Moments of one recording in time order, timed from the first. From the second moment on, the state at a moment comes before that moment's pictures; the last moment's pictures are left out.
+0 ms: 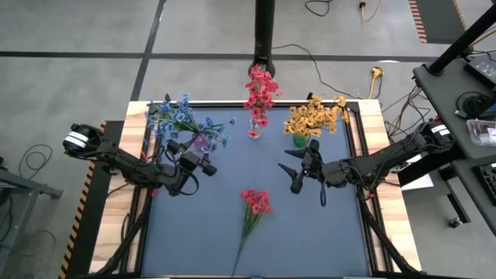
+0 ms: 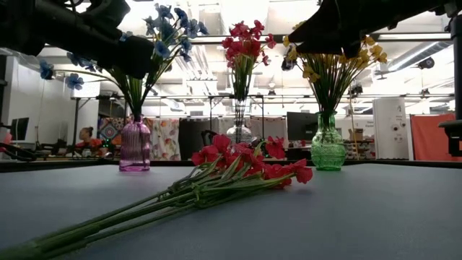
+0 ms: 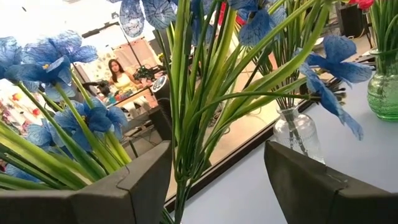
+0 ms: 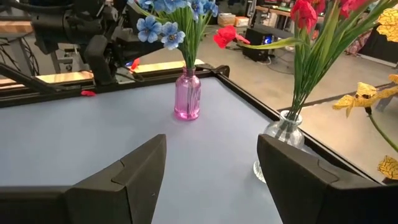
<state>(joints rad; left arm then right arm) -0.34 1.26 0.35 0.95 -1.41 0.40 0.30 1.18 0.58 0.35 0.75 0.12</state>
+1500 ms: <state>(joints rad) -0.15 1.26 0.35 0.92 -1.31 0.36 0.29 1.18 0.58 0.34 0.75 0.10</state>
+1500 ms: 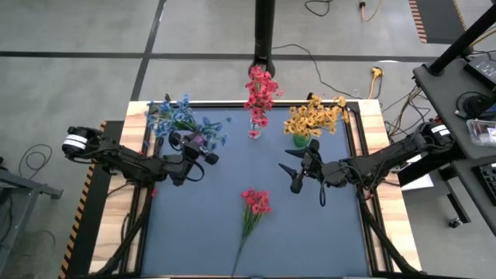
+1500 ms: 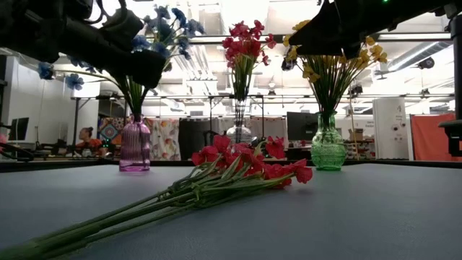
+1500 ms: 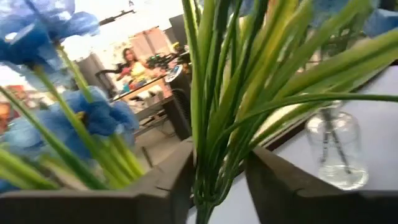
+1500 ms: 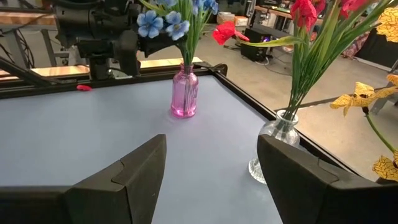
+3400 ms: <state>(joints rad) -0.15 1.26 0.32 0.86 -1.48 -0.02 0.29 1.18 0.58 0.29 0.75 0.15</state>
